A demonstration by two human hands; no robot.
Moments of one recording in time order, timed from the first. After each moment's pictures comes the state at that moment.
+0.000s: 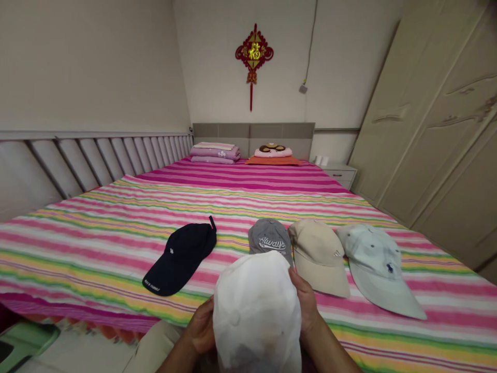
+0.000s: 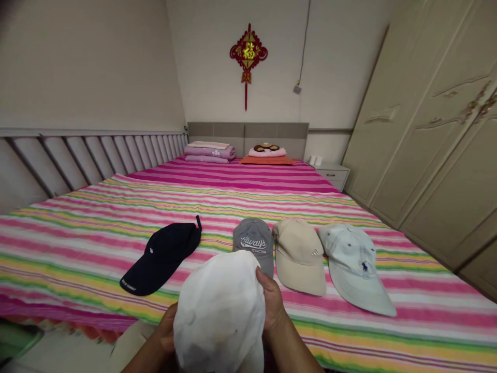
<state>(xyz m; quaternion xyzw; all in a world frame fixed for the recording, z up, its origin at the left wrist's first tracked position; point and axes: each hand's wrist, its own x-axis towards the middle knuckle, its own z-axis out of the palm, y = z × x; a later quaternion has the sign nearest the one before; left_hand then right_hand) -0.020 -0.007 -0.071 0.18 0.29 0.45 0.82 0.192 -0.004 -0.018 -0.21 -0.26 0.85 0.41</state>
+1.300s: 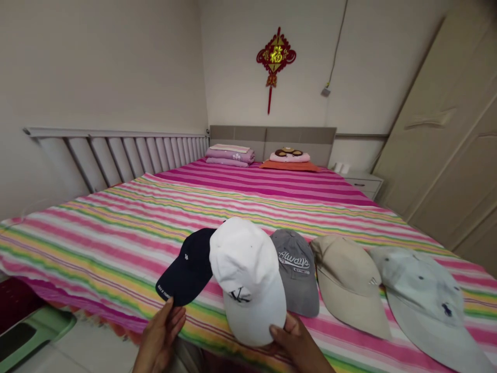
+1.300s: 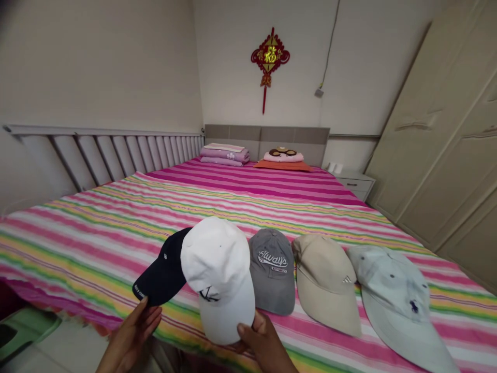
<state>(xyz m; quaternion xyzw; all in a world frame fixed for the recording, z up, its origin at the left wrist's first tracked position) -0.137 0.011 -0.109 0.04 0.56 0.66 0.49 0.156 0.001 -0.086 -0.34 -0.45 0.70 0.43</state>
